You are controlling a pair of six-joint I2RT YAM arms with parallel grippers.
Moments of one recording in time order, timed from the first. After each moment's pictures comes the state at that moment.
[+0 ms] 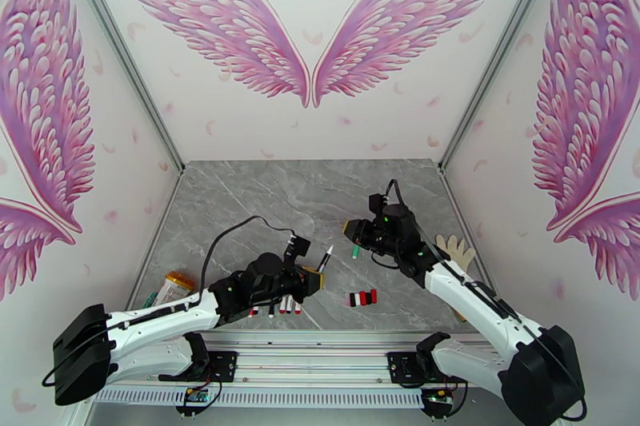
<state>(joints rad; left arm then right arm) -1.01 1.14 0.59 0.14 0.10 -0.64 0.42 1.13 0.79 -0.26 -0.30 0.77</state>
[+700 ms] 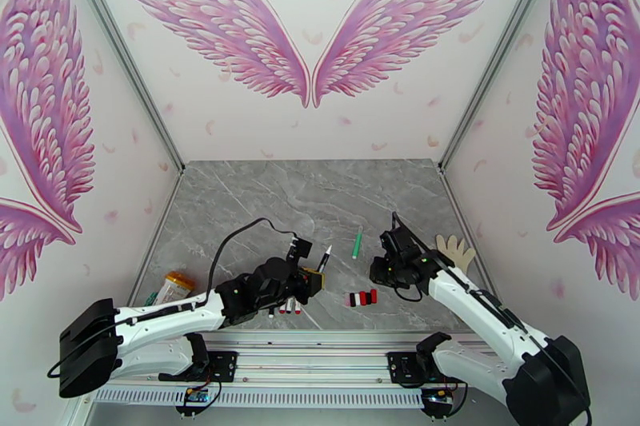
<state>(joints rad) -1.07 1.20 0.60 0.14 0.00 -0.66 0.42 1.11 0.73 -0.82 -0.05 0.60</state>
